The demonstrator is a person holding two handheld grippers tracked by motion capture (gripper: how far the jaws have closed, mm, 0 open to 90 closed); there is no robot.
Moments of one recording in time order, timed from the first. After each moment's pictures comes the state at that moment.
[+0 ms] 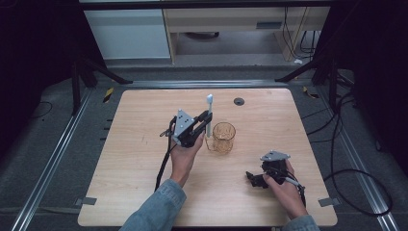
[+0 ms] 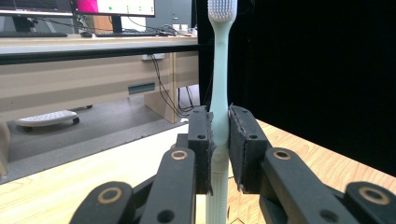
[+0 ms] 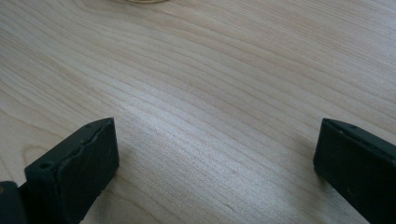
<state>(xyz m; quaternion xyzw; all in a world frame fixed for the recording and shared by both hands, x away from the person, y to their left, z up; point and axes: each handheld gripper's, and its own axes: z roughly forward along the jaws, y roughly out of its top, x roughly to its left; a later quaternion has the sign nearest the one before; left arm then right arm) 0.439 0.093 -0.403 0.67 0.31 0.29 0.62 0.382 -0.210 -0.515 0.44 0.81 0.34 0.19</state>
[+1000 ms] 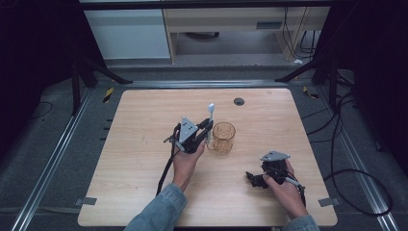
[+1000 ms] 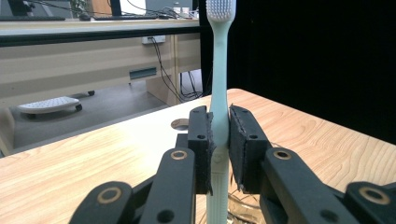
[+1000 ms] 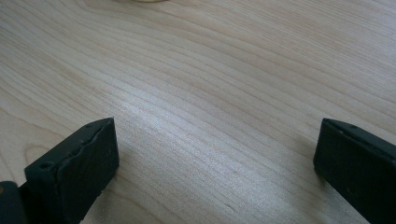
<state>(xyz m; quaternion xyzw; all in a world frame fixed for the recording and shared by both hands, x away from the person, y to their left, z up) 0.438 0.090 -0.435 0.69 0.31 0.29 0.59 0.382 -0.210 -0.515 0.44 0.81 0.34 0.19</state>
